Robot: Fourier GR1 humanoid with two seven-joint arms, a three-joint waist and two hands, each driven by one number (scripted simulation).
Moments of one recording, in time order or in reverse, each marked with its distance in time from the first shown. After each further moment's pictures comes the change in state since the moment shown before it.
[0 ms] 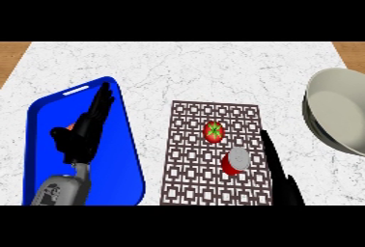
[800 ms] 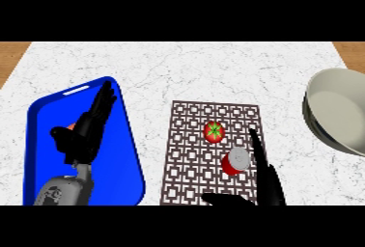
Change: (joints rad) left arm 0.005 -0.048 0.022 -0.054 -0.051 -0.025 0.056; right arm -0.026 0.011 -0.065 0.280 -0.131 -0.122 -0.224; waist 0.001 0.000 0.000
